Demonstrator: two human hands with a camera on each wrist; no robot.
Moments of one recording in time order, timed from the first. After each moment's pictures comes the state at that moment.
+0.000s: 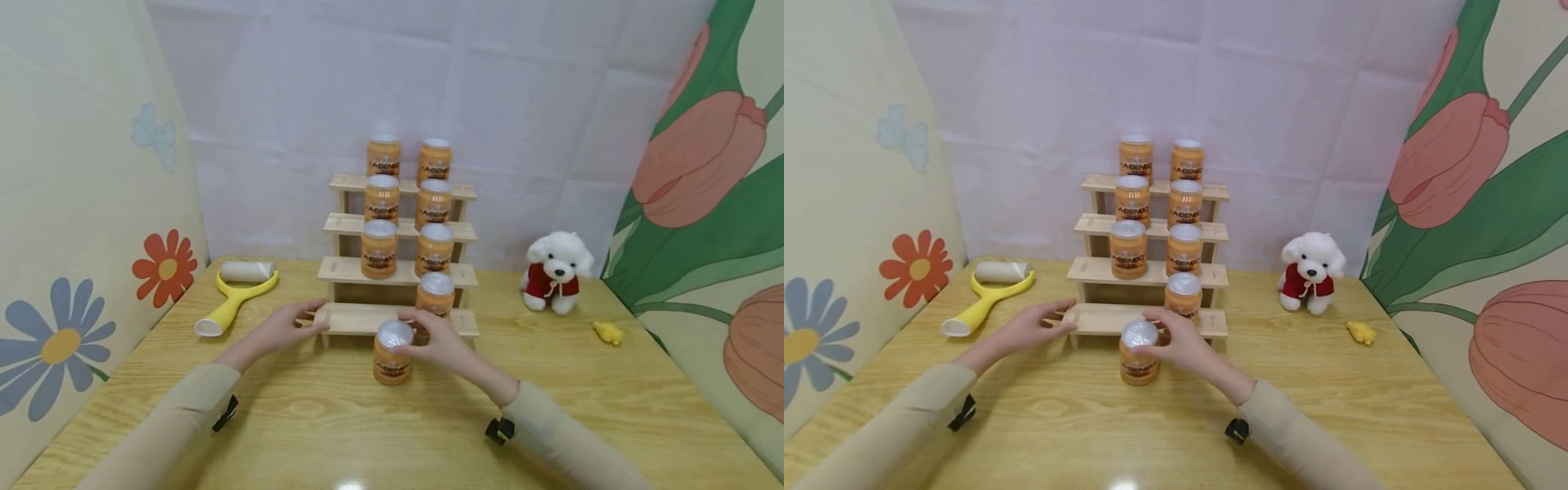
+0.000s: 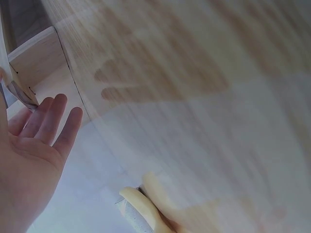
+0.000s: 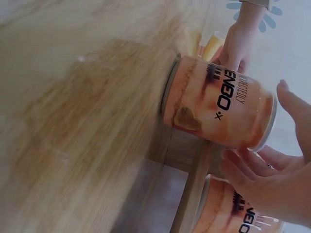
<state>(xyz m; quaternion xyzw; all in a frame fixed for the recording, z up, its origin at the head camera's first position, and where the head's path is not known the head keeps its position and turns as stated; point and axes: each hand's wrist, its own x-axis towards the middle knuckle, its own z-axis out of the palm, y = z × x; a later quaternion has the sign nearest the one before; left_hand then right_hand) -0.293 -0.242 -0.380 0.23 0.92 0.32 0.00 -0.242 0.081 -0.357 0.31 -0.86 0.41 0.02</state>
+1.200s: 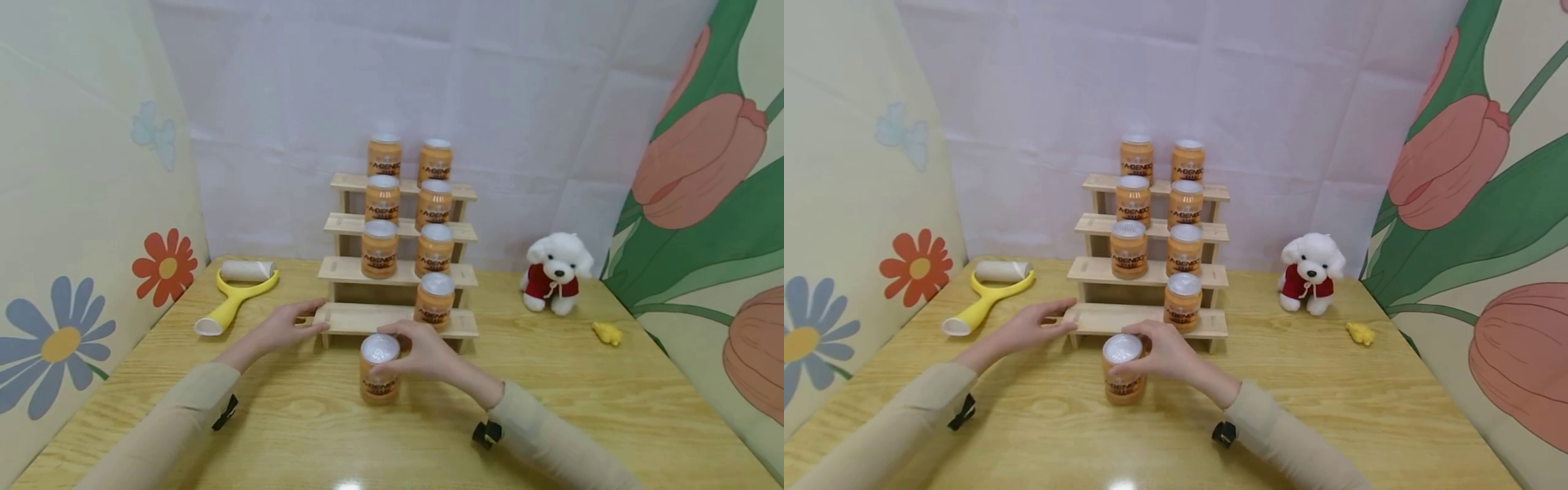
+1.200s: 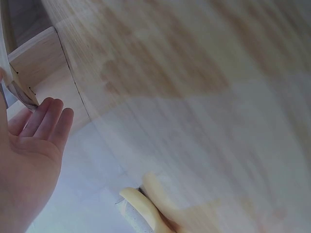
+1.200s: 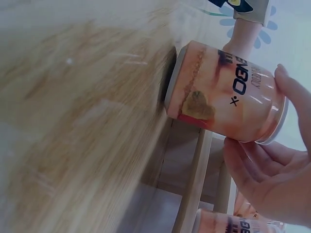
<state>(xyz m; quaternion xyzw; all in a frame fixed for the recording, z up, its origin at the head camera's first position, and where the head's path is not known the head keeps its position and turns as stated) -0.295 -0.243 -0.382 0.24 0.91 0.33 -0.02 -0.236 0.060 -0.358 0.35 -0.86 0.38 0.01</state>
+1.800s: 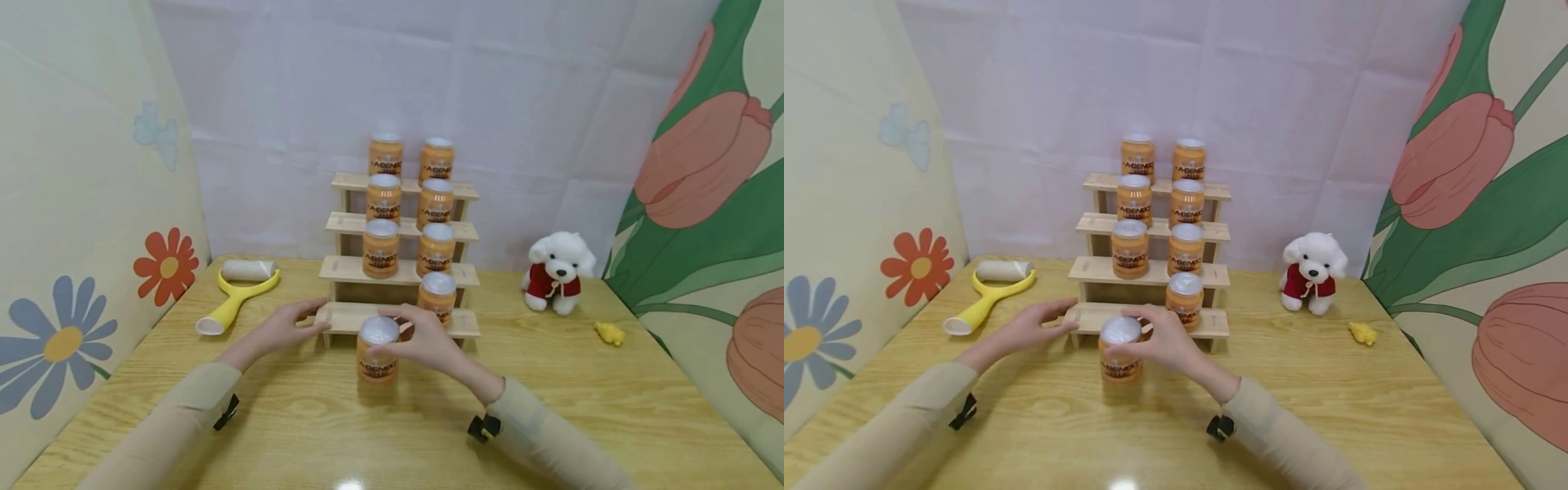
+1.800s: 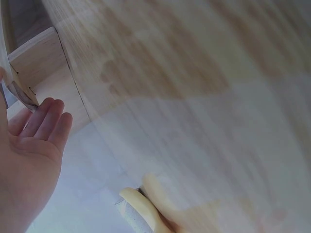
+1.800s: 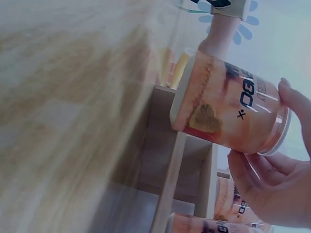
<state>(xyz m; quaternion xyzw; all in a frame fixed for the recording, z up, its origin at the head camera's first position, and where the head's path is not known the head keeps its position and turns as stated) -0.293 -0.243 -0.382 0.24 0.92 0.32 0.00 -0.233 0.054 -0.340 0.32 -0.84 0.44 0.03</state>
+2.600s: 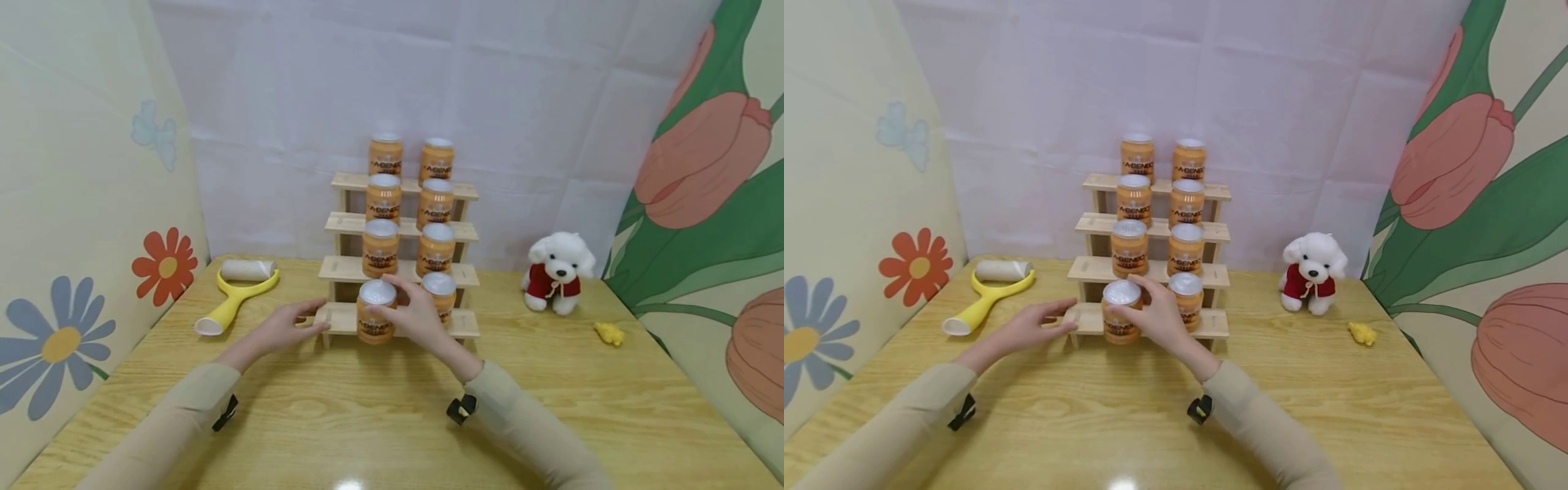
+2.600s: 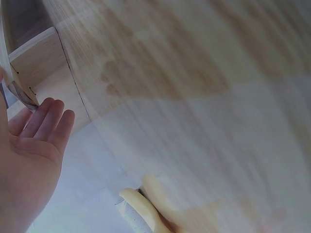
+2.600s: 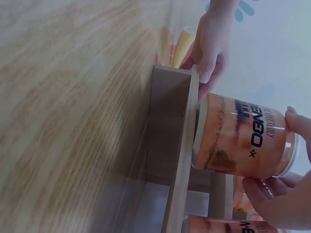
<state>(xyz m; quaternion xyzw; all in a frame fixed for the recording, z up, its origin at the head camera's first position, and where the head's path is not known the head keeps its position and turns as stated) -0.292 -0.243 -0.381 0.25 0.91 0.32 -0.01 -0.266 0.033 -0.337 0.26 -0.80 0.53 0.12</state>
